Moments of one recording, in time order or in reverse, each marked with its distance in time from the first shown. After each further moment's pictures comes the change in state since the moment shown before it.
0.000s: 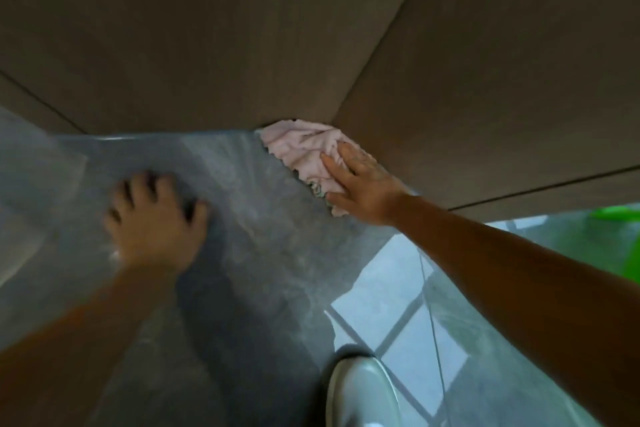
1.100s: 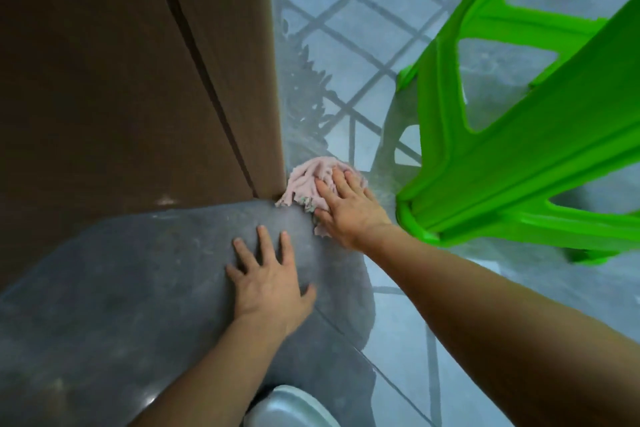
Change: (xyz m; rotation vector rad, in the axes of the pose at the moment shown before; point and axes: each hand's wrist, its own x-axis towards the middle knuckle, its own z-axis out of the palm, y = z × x) left_hand -0.180 0.277 0.105 0.602 -0.513 0.926; right_hand -0.219 0.119 0.091 0.486 0.114 0.813
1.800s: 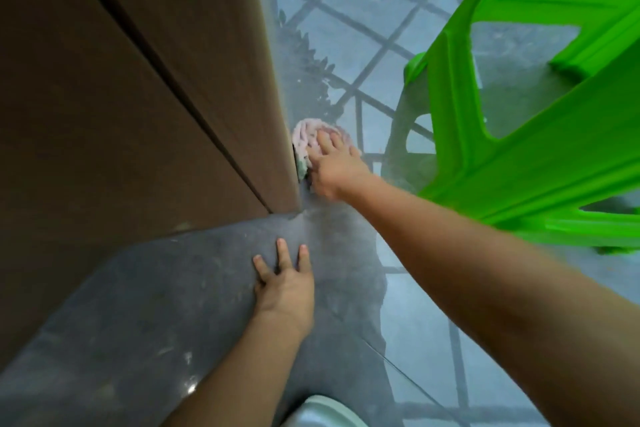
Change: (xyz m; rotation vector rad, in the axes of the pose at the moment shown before) left_hand 0.007 -0.002 -0.031 0.100 -0.324 0.028; right_hand 0.092 -0.018 -0.036 0.009 0.019 0.002
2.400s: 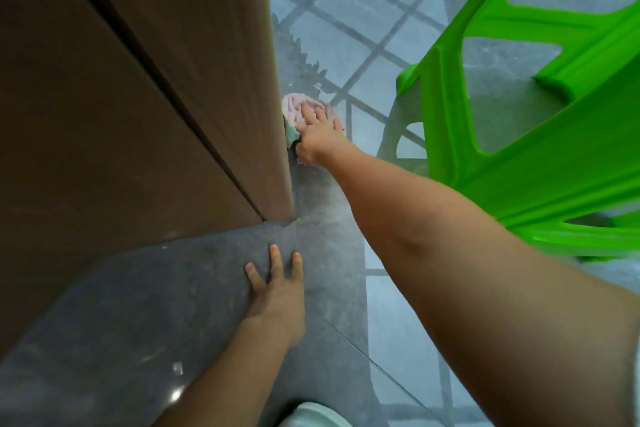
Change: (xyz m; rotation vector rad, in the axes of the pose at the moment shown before) left_hand 0.007 -0.006 0.004 -0.040 -0.029 0.019; right_hand 0.072 -0.001 -0.025 0.006 -0.003 0.065
